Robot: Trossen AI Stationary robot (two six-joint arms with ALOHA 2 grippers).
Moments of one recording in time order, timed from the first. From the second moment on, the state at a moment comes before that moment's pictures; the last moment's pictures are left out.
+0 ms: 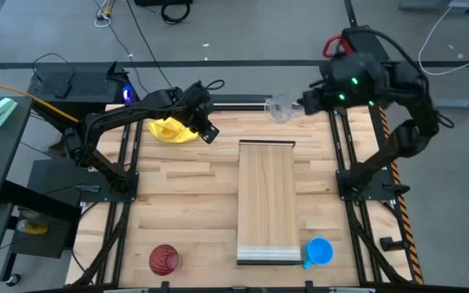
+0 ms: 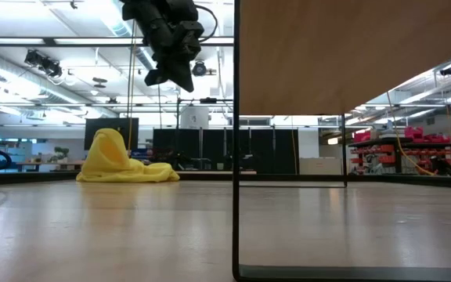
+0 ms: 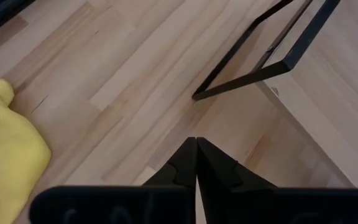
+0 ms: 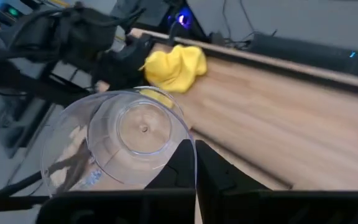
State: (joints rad) left arm 0.48 1.57 1.42 -0.85 0.20 -0.33; right arm -0.14 1.48 2.31 -1.57 0.25 0.92
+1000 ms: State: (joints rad) left arm 0.48 1.57 1.42 -0.92 0.20 -0.17; right arm 0.22 1.61 1.79 -1.57 0.37 1.78
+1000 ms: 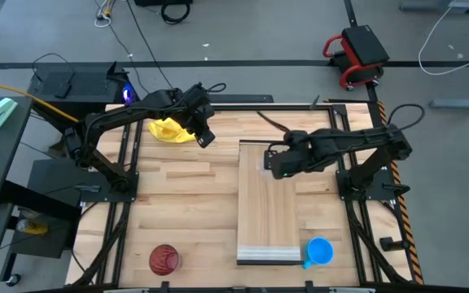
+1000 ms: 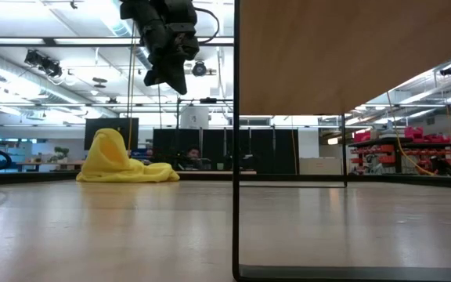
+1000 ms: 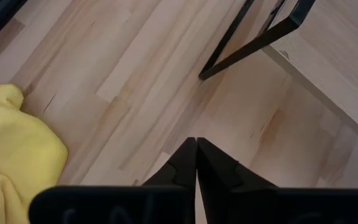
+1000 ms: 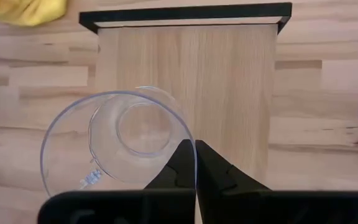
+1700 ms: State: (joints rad) left arm 0.48 1.57 1.42 -0.92 0.20 -0.17; right arm 0.21 1.62 1.67 -1.57 0.34 1.95
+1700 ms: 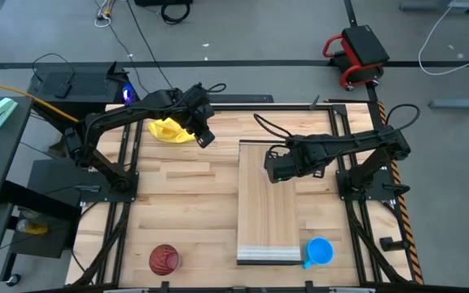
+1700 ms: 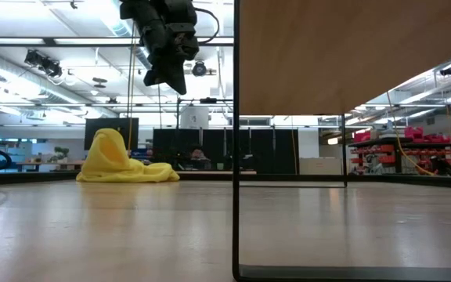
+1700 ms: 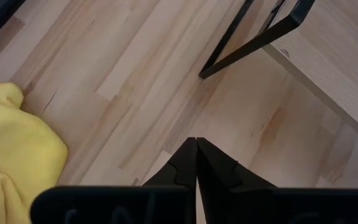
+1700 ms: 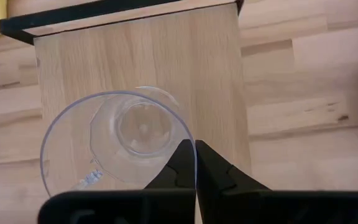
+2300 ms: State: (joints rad) left arm 0.48 1.57 1.42 -0.92 0.20 -0.17; right arm 0.20 1.62 1.67 -1.57 0.31 1.97
